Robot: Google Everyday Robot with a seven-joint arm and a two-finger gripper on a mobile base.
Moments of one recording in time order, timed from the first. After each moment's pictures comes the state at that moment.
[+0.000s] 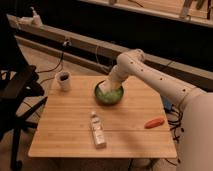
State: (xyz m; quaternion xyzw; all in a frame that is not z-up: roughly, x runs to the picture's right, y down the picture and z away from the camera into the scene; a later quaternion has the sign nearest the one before) arm 0.064 -0.034 0.861 -0.15 -0.17 -0.10 0.97
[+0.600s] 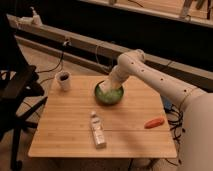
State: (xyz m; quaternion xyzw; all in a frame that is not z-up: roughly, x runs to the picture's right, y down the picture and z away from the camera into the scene) arm 0.064 -0.036 0.862 -0.15 -0.16 -0.10 0.97
